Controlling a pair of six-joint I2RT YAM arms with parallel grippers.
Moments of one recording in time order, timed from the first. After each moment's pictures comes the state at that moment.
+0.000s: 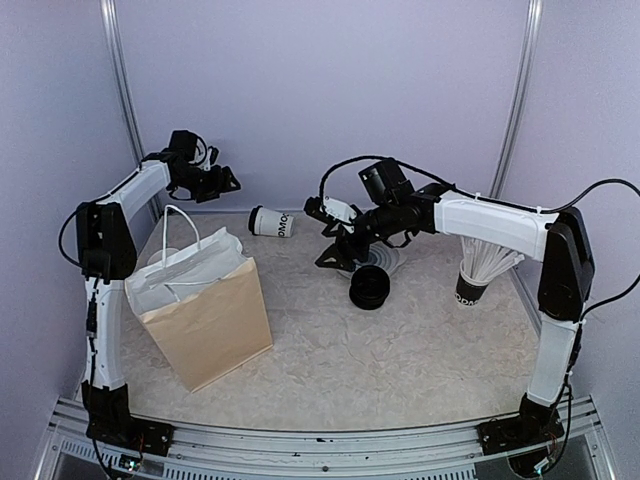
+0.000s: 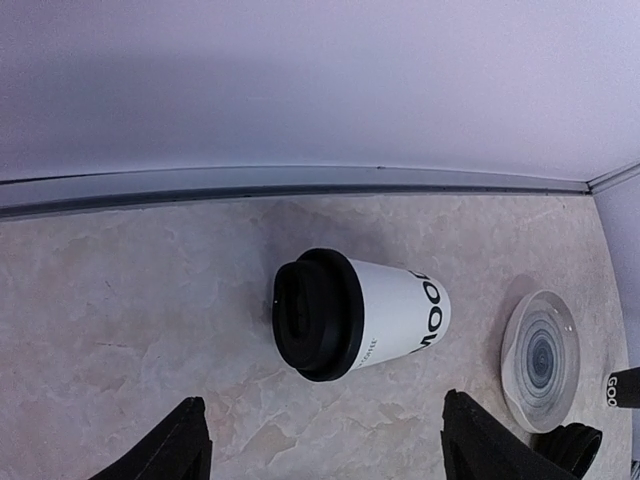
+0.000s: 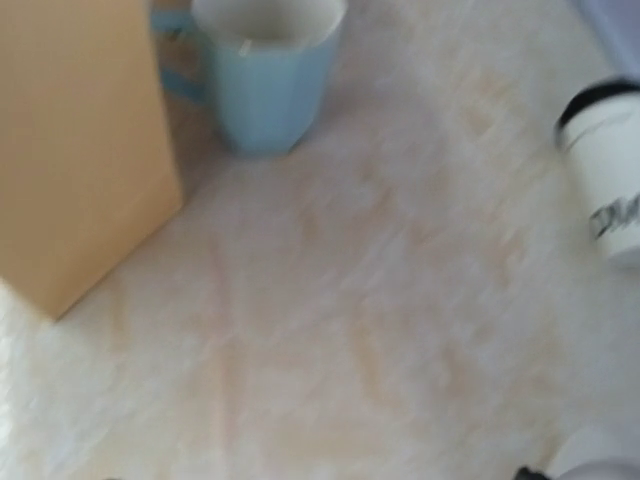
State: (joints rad) left arm -0.12 2.33 2.29 -0.69 0.37 -0.23; right arm 0.72 1.91 1.66 -0.45 -0.43 -0.55
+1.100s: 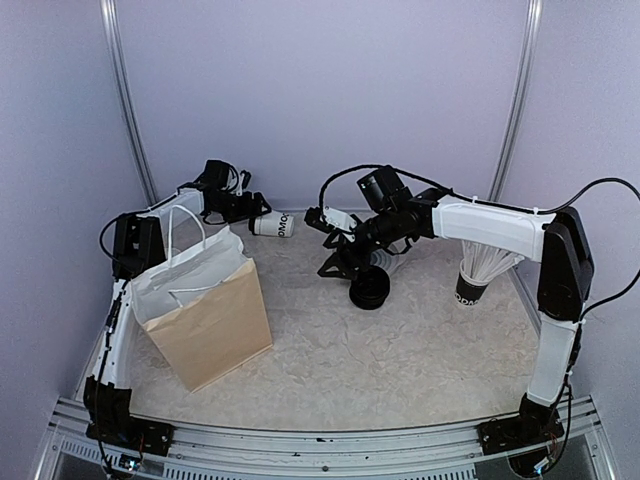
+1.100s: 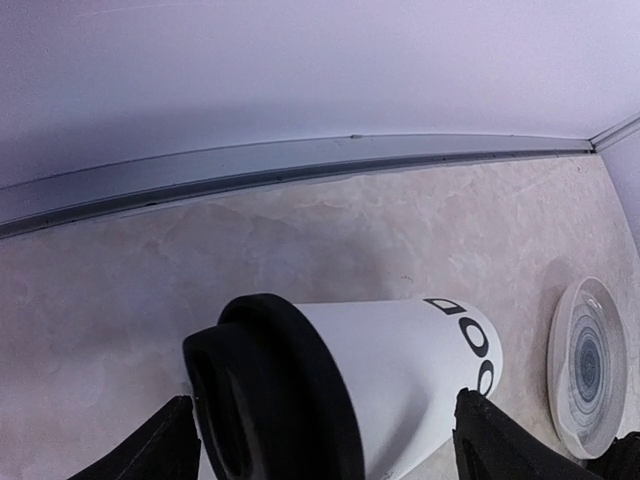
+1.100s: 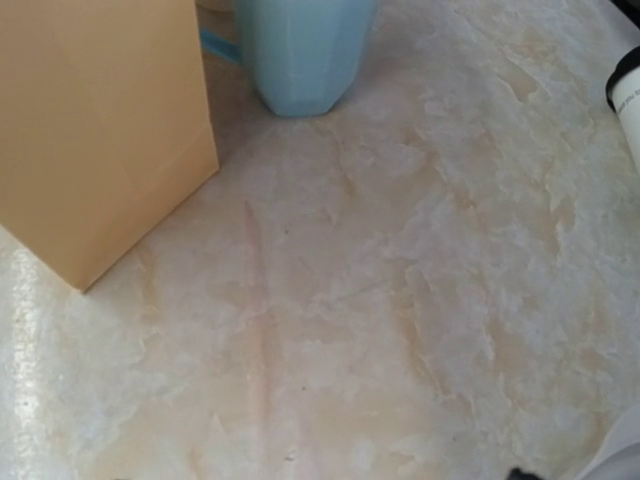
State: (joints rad) left arm -0.21 2.62 2.39 -0.48 0.40 -0.21; right arm 0.73 1.92 1.62 -0.47 -0.45 -0.55
